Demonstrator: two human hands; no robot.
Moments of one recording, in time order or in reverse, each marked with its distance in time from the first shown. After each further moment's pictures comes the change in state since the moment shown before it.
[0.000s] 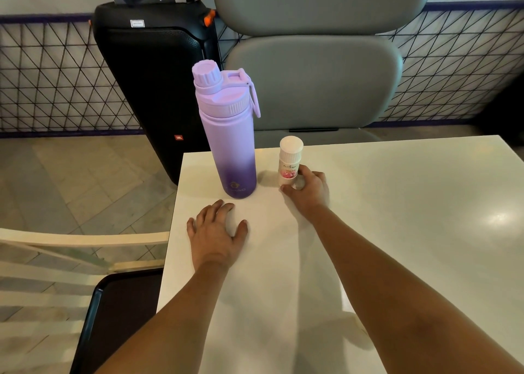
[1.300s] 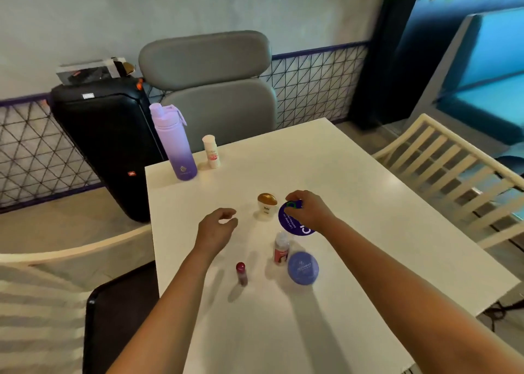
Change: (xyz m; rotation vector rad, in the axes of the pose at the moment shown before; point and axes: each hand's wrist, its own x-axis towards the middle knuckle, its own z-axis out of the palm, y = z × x) left_hand -0.231 0.076 -0.150 -0.682 -0.410 0.072; right_hand -0.338 0.011 -0.213 -0.073 -0.062 0.126
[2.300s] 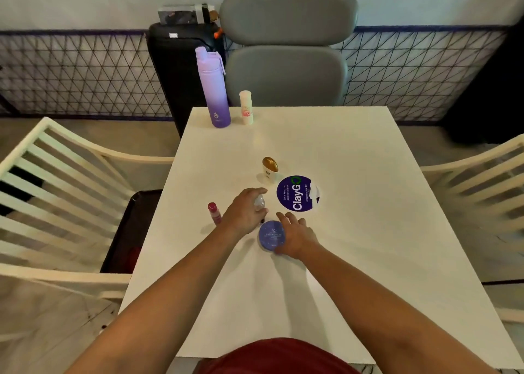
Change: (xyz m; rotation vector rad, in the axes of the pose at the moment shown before) left_hand -0.078 0.031 0.134 0.375 0.084 -0.013; right_hand -0.032 0.123 0.039 -0.584 -0.462 -0.331
